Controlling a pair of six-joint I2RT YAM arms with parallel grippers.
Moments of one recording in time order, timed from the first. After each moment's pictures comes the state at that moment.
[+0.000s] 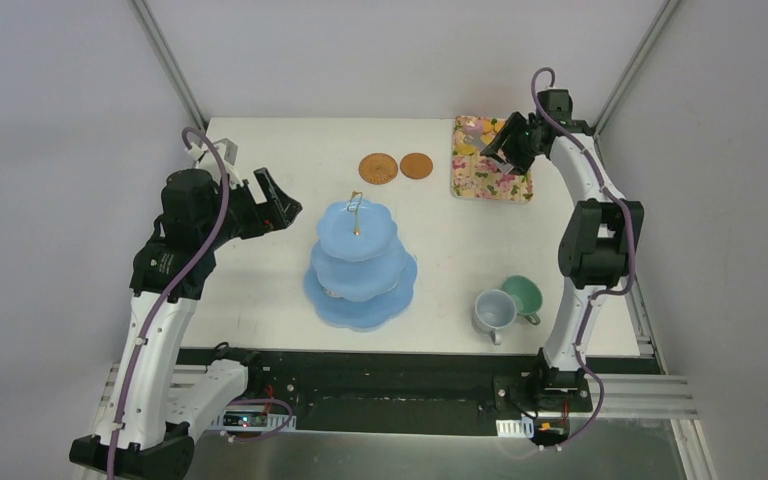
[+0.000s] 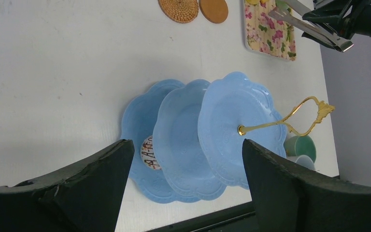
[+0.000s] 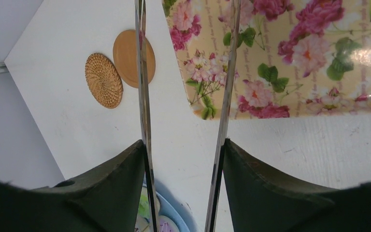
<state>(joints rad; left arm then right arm) -0.16 0.86 1.19 -0.76 0.18 -0.46 0.03 2.02 1.82 -0.71 -0.32 0.64</state>
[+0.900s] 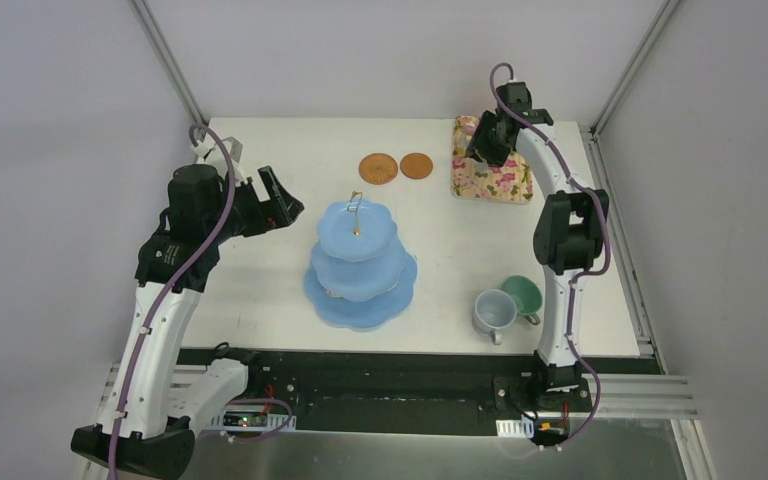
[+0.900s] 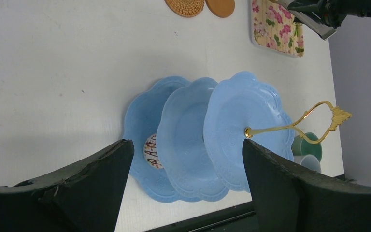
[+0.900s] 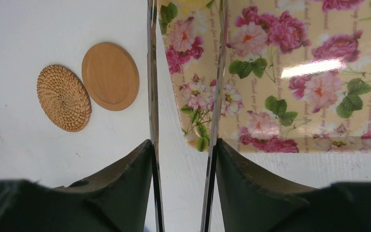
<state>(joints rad) -0.16 0.90 1.19 -0.76 0.18 -0.45 0.17 2.22 2.08 -0.81 -0.07 0.55</state>
